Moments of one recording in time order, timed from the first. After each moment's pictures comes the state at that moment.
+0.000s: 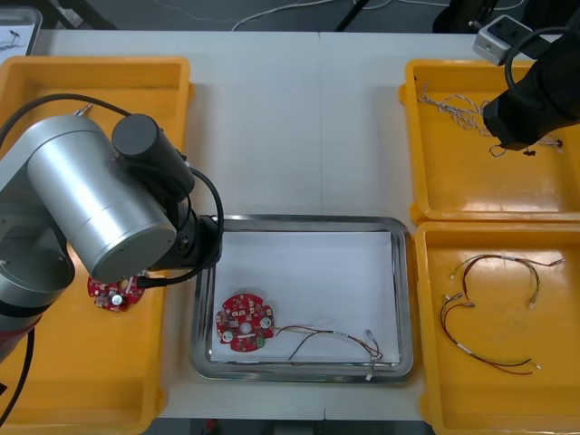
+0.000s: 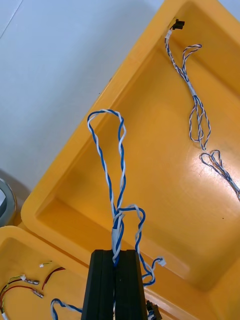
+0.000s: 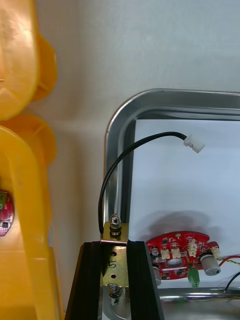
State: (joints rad) right arm -0.75 -0.69 -0.02 -1.89 -0.74 1.92 1.75; left arm -0.49 0.57 -0.46 -2.21 0.52 1.91 -0.64
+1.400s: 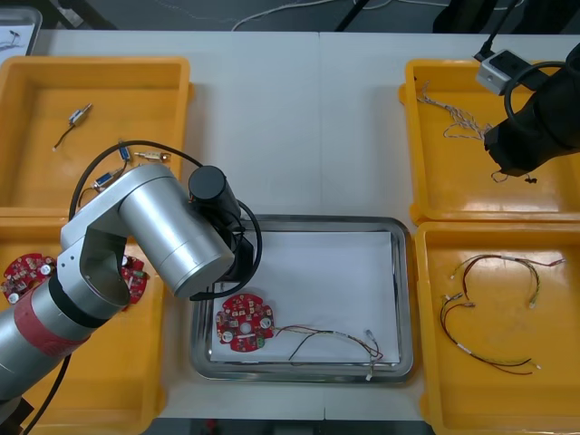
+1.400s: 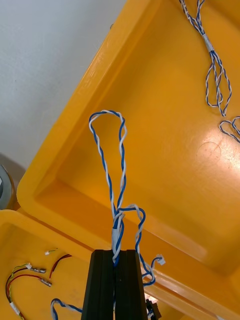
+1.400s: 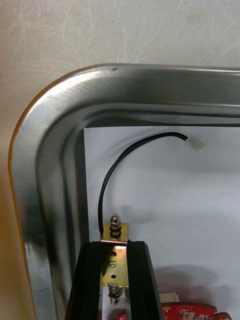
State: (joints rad) right arm -0.66 -0.69 -0.02 -1.91 -0.73 1.92 1.71; left arm -0.49 0.49 -0.63 -1.97 0.39 1.69 -0.64
